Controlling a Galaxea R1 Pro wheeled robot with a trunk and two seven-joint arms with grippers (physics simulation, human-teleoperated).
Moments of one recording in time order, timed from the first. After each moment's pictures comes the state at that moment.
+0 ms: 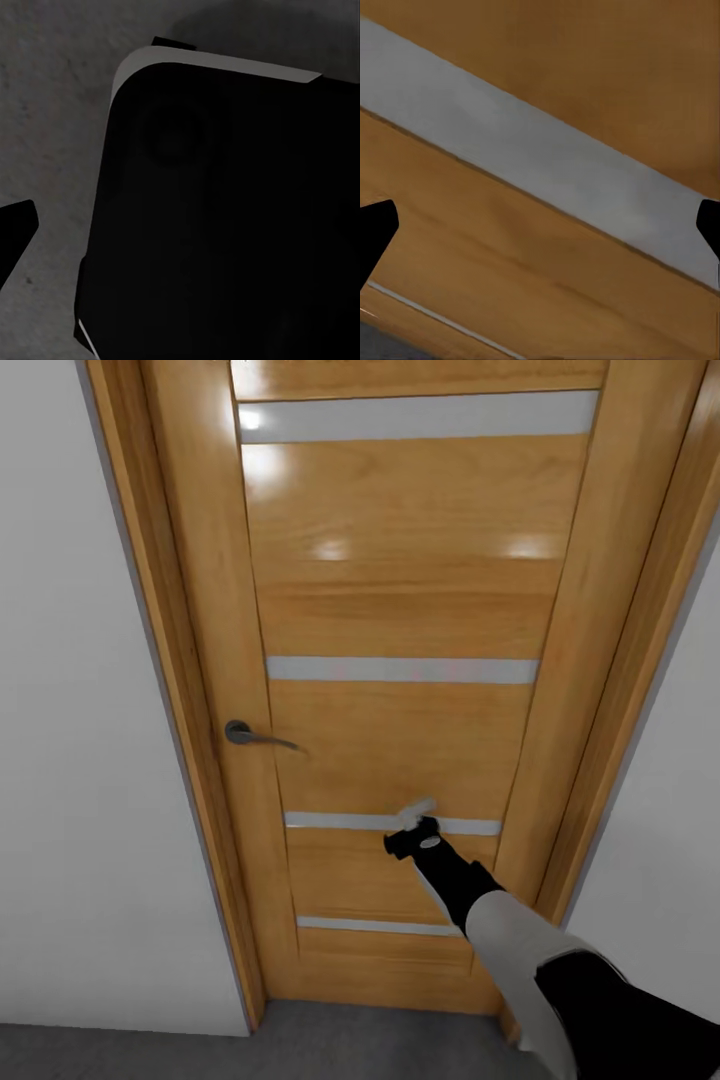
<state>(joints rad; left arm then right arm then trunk) 0.00 0.00 0.01 -0.04 0.21 -0.07 0.01 -0.96 0.17 0.21 -0.32 0.24 0.18 -0.05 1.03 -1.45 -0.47</state>
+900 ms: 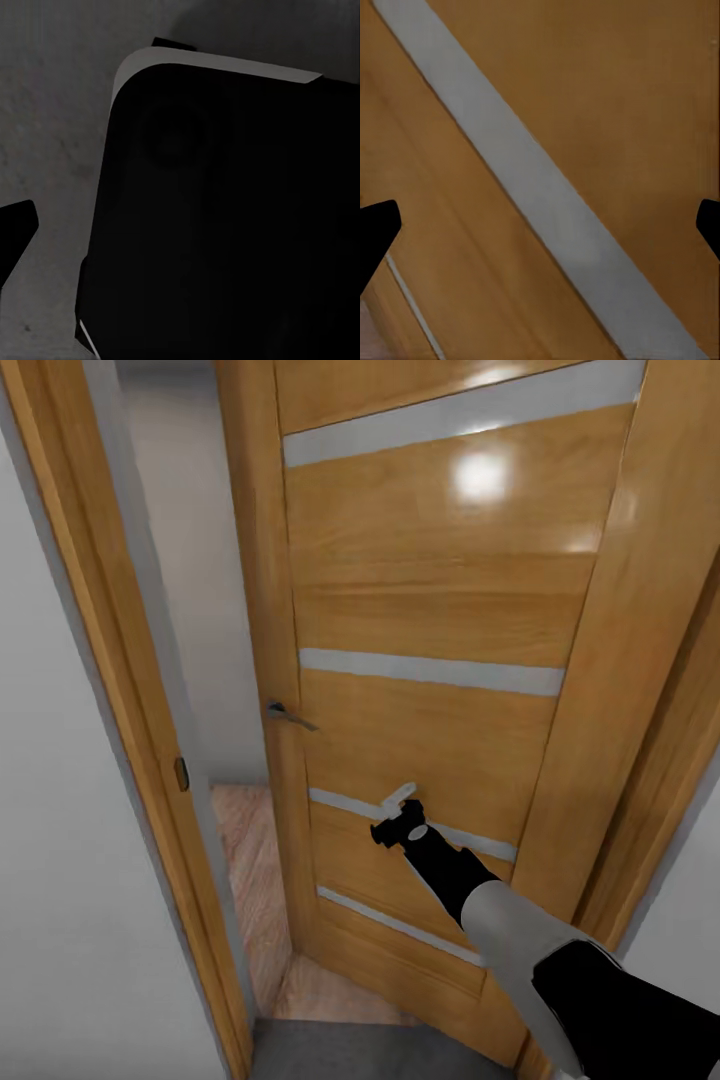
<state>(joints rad) 0.00 0.00 0.01 -0.04 0.21 -0.07 0.00 -0.98 0.17 0.39 -0.38 0.23 0.18 -0.01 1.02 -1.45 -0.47</state>
